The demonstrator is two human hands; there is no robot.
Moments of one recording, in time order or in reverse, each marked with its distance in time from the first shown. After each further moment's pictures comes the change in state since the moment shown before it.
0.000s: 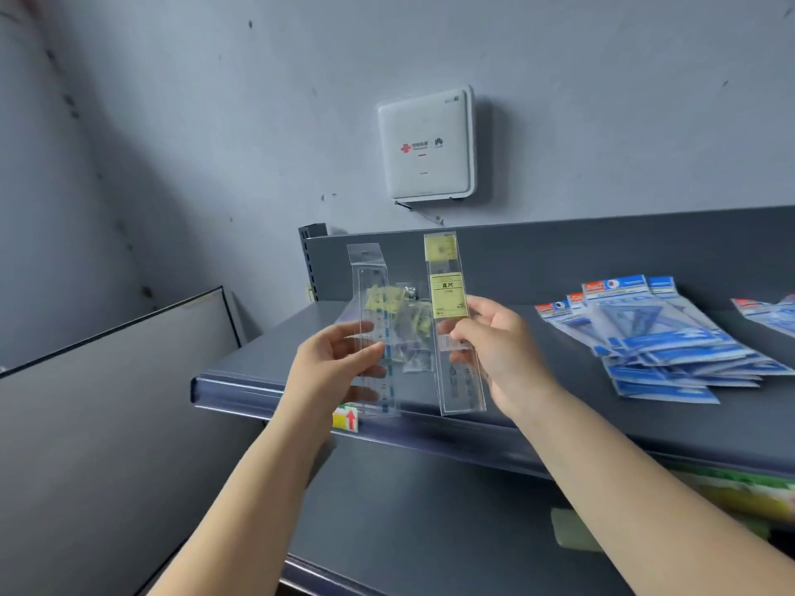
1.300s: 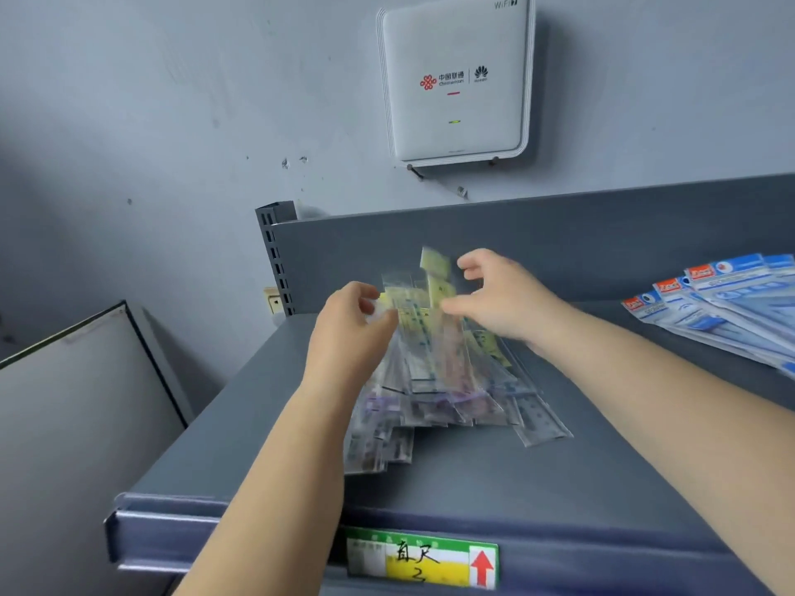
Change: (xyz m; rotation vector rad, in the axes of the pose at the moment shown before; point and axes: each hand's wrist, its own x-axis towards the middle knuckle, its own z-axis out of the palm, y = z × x) left_hand 0.205 -0.050 -0.045 0.616 -0.067 0.242; right_hand 0.157 0.030 0.082 -0.921 0.091 -0.028
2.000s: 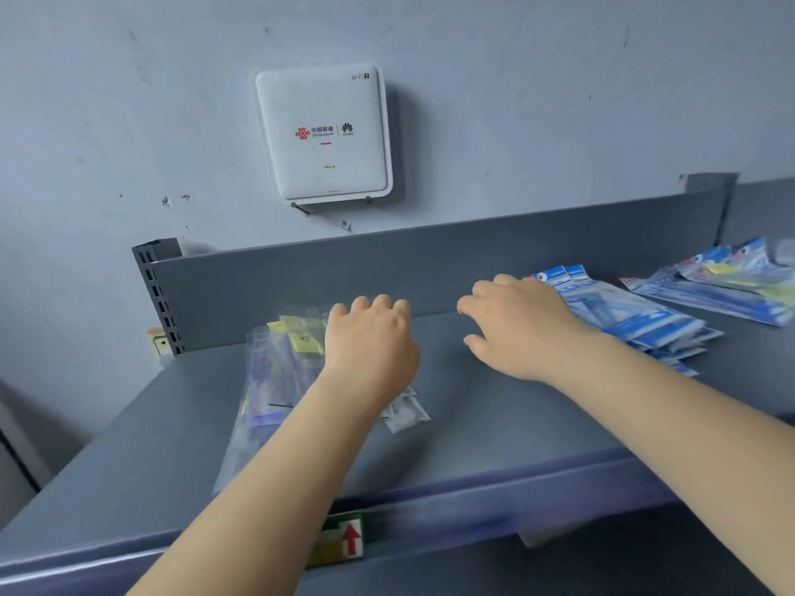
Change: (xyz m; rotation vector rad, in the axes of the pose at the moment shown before) left_hand -0.044 0.095 0.061 0.767 -0.108 0.607; right_hand -0.083 0.051 -0.094 -1.104 0.120 -0.197
